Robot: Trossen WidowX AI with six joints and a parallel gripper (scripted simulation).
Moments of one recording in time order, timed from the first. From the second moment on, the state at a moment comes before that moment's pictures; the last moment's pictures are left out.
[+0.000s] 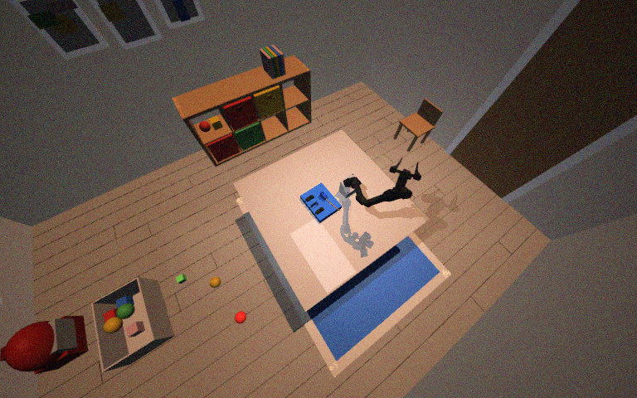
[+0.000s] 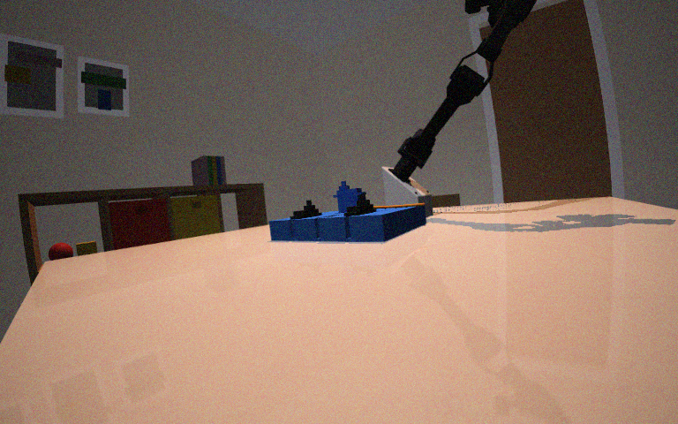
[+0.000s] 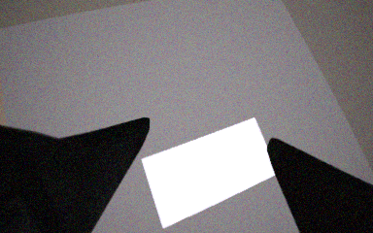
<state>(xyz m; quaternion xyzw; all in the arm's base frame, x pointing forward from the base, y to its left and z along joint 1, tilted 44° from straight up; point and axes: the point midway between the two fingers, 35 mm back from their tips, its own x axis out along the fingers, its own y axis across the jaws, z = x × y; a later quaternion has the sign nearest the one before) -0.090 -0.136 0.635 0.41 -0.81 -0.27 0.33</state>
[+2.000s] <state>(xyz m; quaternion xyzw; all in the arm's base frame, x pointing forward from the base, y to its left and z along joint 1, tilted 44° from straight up) -0.070 -0.290 0.507 0.56 -0.50 -0.48 0.46</state>
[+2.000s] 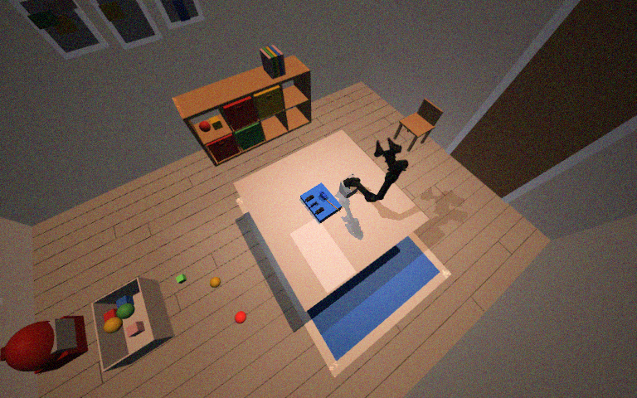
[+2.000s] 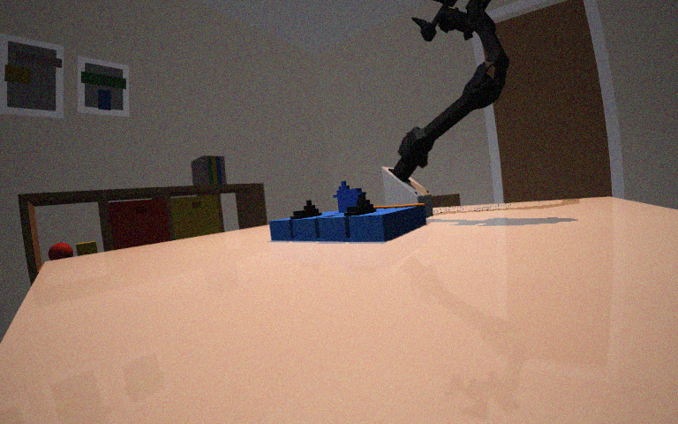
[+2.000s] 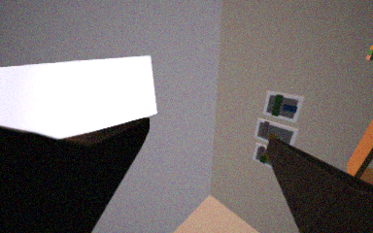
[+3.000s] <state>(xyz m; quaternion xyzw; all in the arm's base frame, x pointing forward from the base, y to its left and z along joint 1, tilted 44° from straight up) 0.003 -0.343 0.429 0.56 -0.26 -0.52 0.60</state>
